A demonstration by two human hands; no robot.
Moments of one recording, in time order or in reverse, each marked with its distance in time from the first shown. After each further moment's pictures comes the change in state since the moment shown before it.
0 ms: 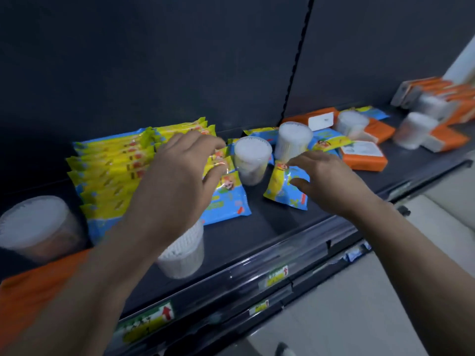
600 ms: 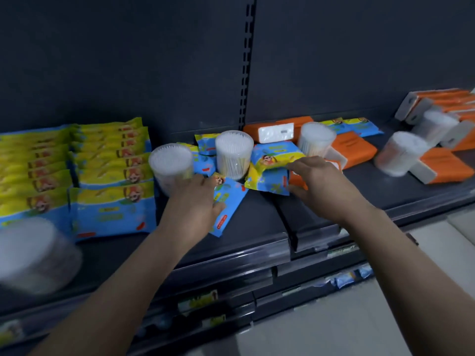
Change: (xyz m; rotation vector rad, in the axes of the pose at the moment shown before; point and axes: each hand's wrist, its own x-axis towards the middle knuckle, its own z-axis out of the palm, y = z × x) left_hand 0.070 0.097 0.181 0.205 -0.410 -0.453; right_hand 0.013 0.190 0.005 0.101 -0.043 -0.103
